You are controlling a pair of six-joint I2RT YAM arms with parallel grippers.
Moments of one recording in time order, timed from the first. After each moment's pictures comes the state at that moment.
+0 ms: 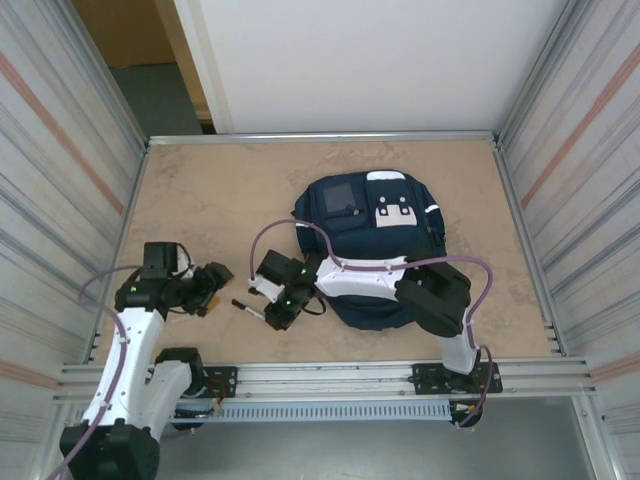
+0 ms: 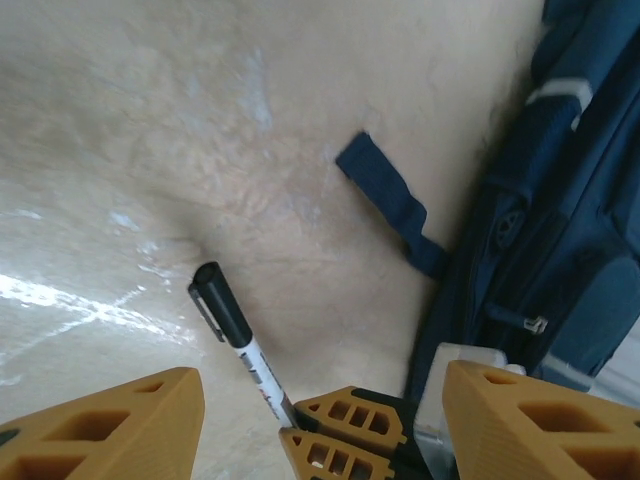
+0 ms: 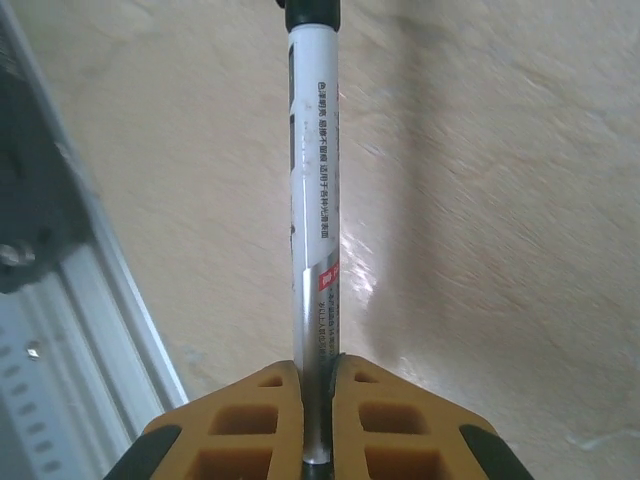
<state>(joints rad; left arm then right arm) -0.01 0.78 0.62 -0.93 0.46 -0.84 1.16 1.95 1.35 -0.53 -0.35 0.24</state>
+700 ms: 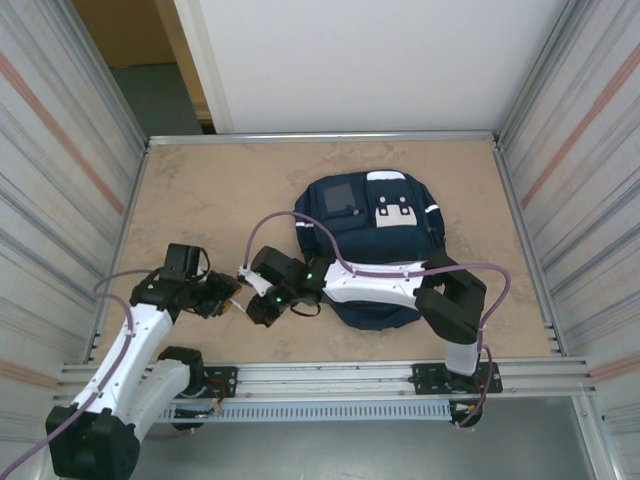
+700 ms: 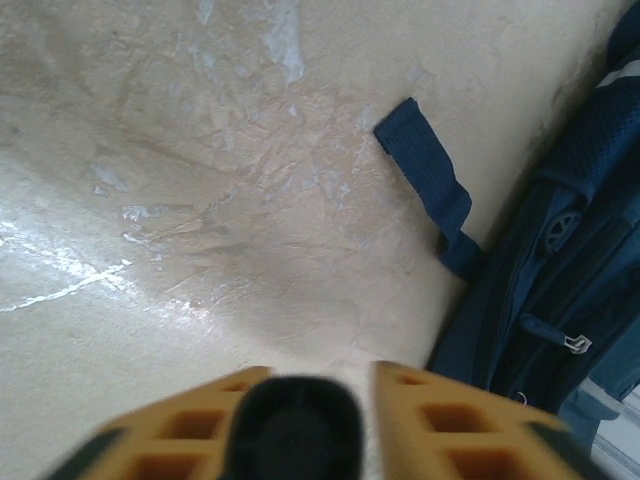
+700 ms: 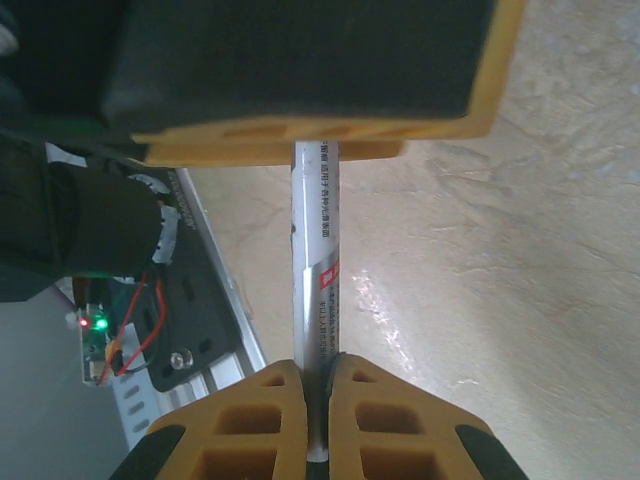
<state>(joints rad) -0.18 0.81 0.57 -0.84 0.36 -1.04 1.20 1.86 1.32 -0.33 -0.31 0.41</state>
